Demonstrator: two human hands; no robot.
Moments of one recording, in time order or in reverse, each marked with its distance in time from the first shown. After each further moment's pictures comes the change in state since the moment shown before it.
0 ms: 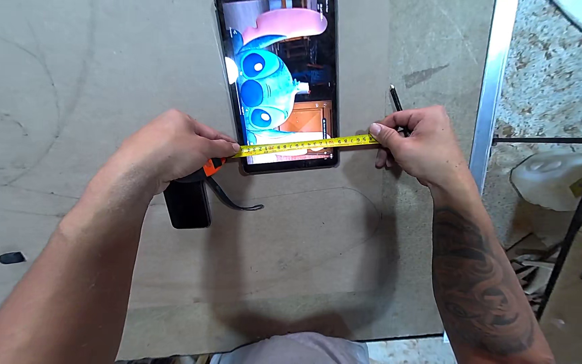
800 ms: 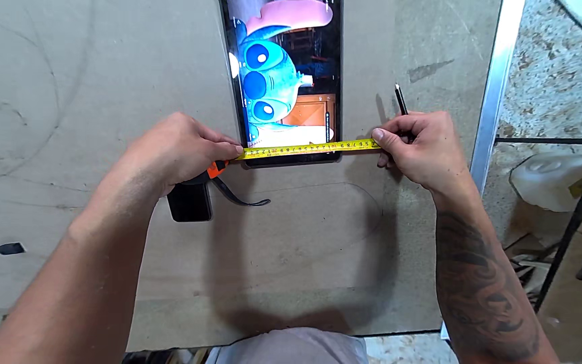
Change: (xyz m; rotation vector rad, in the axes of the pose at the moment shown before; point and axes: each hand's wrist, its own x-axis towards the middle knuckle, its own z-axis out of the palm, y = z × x) left_hand -0.009 -0.007 0.009 0.012 -0.003 -0.003; right_hand -0.013 0.008 0.002 -0.086 0.023 -0.136
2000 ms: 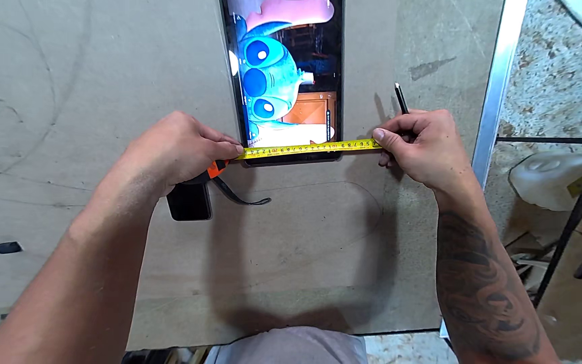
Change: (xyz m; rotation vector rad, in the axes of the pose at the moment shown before) left_hand 0.001 -0.002 0.002 0.024 0.001 0.002; right_hand 0.001 0.000 -0.002 -0.012 -0.029 -0.014
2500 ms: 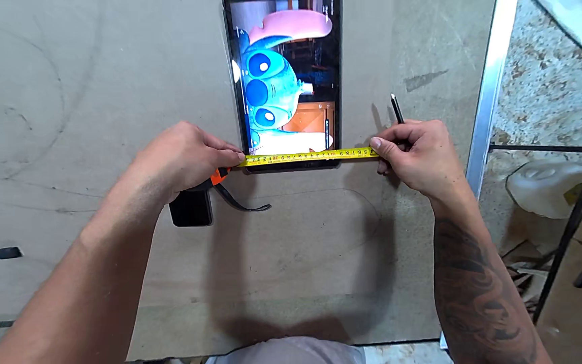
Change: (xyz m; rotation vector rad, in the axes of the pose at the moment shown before) left_hand 0.002 -0.001 0.001 0.020 0.014 0.001; right_hand 0.002 0.001 0.001 -0.011 0.003 -0.016
